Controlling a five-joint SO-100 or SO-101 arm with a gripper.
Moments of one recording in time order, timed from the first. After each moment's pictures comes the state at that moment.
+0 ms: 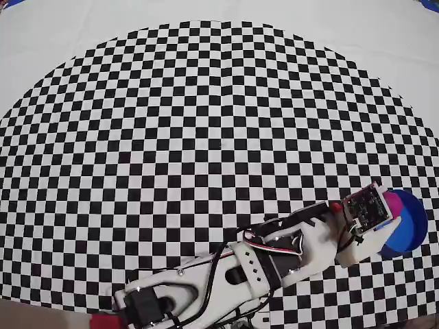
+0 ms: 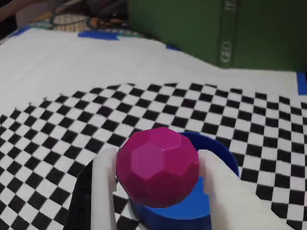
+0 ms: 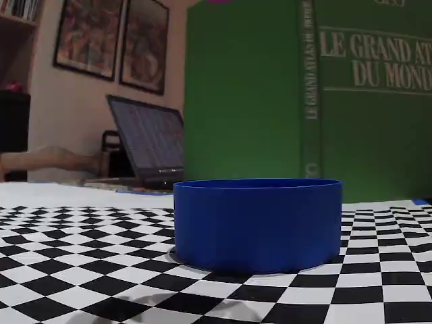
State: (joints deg) arm 69.7 156.4 164.5 4.5 -91.4
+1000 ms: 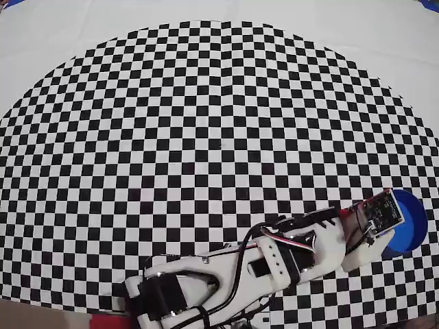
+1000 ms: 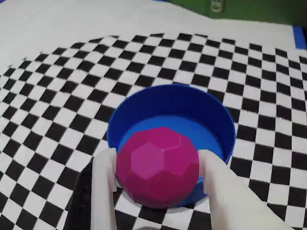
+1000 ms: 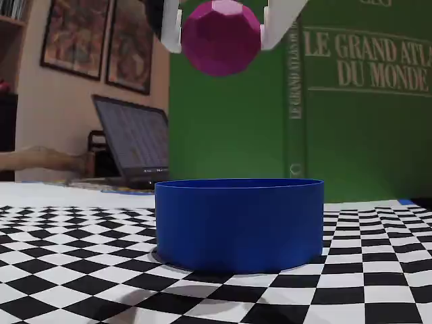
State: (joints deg) arm 71.7 140.8 161.8 2.1 -91.4
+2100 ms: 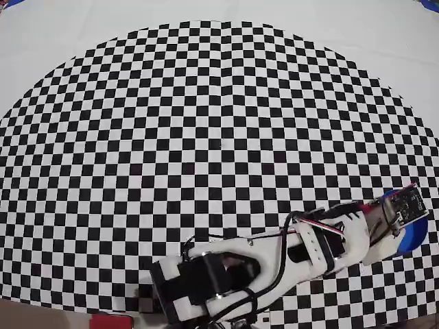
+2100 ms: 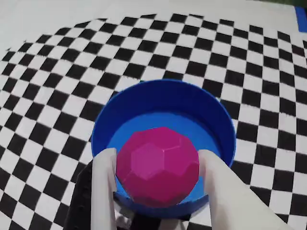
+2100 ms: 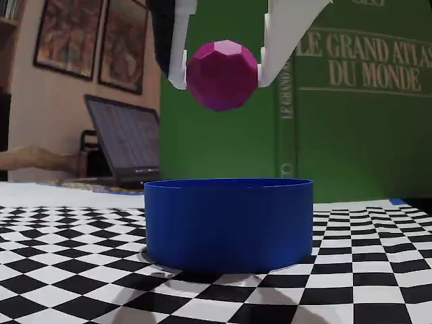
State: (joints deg) arm 72.9 119.3 147.2 1.3 -91.4
